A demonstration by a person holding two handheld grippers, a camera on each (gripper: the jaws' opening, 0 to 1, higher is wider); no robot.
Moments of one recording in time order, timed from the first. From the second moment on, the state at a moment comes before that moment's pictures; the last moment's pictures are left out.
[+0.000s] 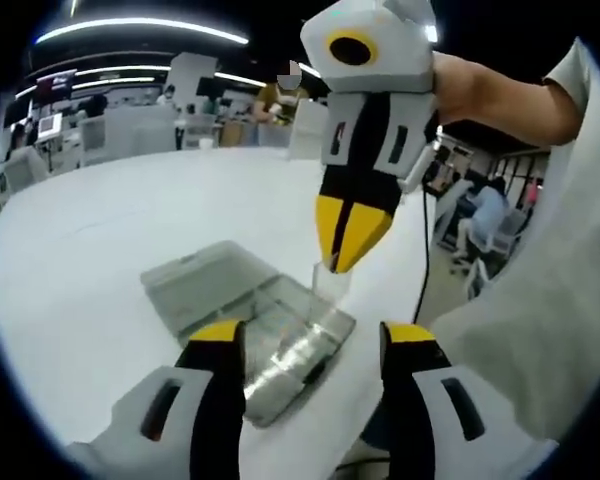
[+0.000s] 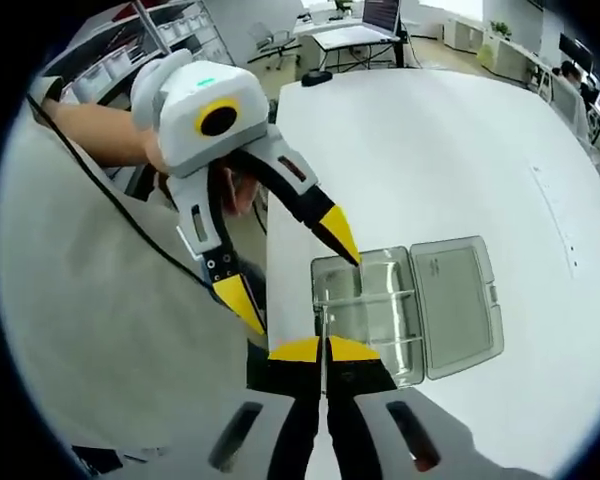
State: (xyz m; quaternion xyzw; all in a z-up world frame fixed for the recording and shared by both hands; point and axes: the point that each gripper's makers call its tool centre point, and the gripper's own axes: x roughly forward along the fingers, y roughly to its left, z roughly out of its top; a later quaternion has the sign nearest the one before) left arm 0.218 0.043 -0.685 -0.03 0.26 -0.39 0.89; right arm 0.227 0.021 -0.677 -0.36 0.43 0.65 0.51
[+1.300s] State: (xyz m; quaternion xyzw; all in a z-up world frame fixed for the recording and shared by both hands) left arm 0.224 0.060 -0.696 -0.03 0.28 -0.33 0.90; right arm 0.245 0.021 -0.689 -0.38 0.43 0.64 0.52
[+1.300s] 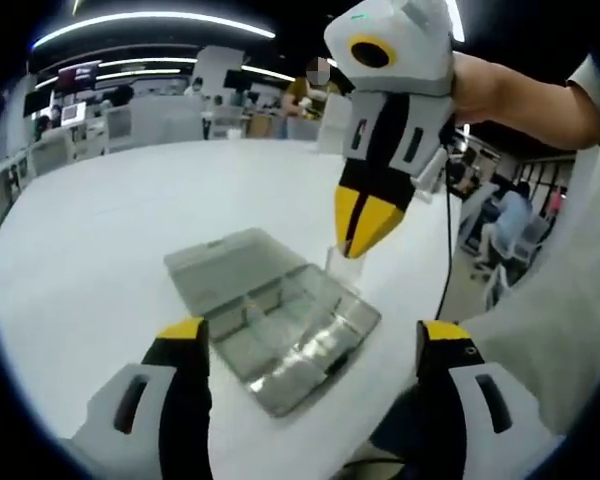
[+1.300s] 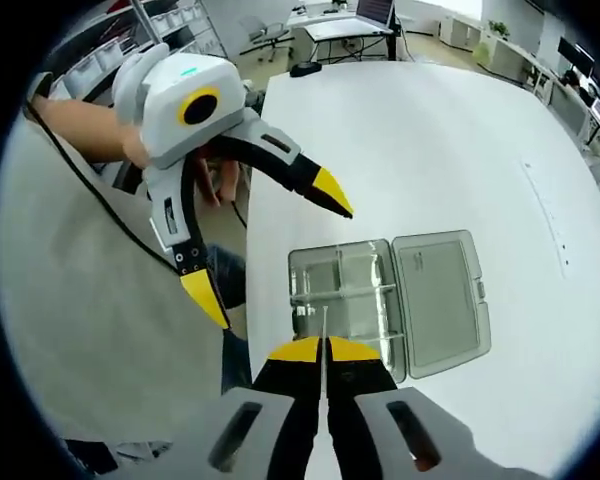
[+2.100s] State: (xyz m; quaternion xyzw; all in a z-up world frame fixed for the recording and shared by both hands) left arm 0.228 0.067 -0.707 -0.04 0.29 -0.32 0.90; right arm 0.249 0.027 -0.695 -0.38 0.43 0.64 0.51
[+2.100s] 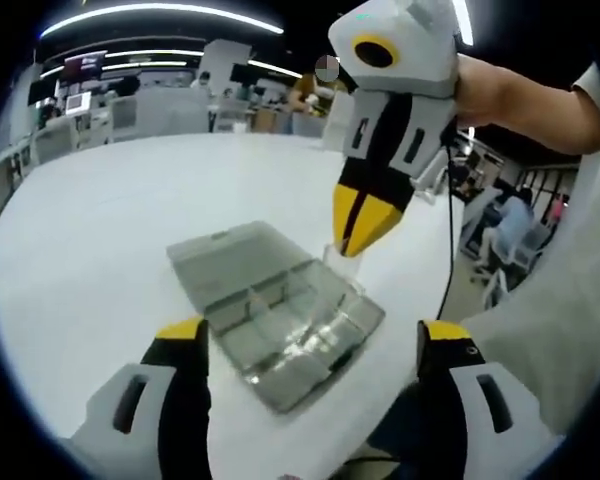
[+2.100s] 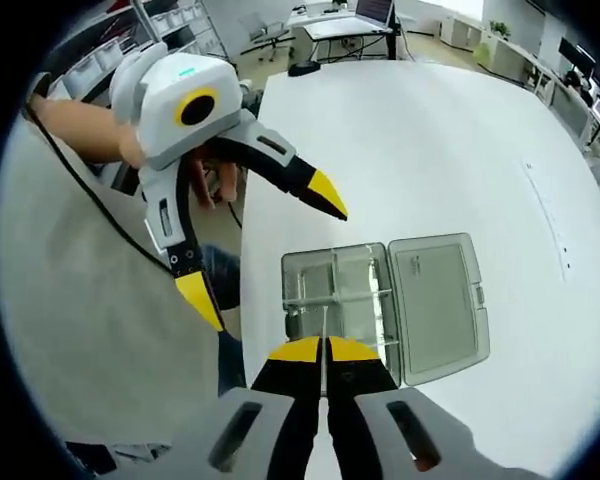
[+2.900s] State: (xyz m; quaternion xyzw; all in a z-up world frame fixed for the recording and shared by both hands) left arm 0.229 0.068 -0.708 -0.05 0.31 -0.32 0.90; right arm 0.254 0.032 -0.705 -0.38 0.43 0.64 0.51
